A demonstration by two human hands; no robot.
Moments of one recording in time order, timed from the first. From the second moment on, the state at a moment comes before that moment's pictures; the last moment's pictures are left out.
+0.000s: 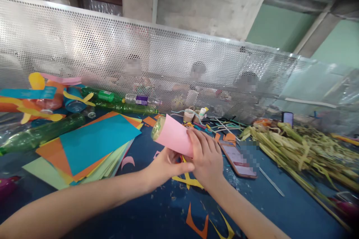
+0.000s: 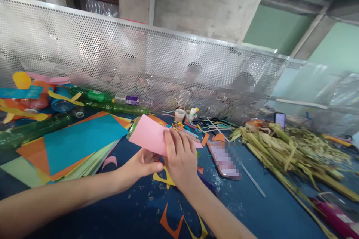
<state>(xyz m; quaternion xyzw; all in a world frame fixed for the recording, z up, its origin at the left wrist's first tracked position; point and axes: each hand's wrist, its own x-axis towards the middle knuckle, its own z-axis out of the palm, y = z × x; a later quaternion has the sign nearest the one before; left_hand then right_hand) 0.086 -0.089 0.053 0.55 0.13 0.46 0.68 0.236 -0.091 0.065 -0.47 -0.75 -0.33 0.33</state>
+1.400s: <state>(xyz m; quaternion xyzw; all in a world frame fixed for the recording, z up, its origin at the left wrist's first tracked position) 0.048 -0.026 0.058 0.53 0.10 0.41 0.74 0.225 -0.092 0.063 -0.43 -0.78 -0.03 0.45</state>
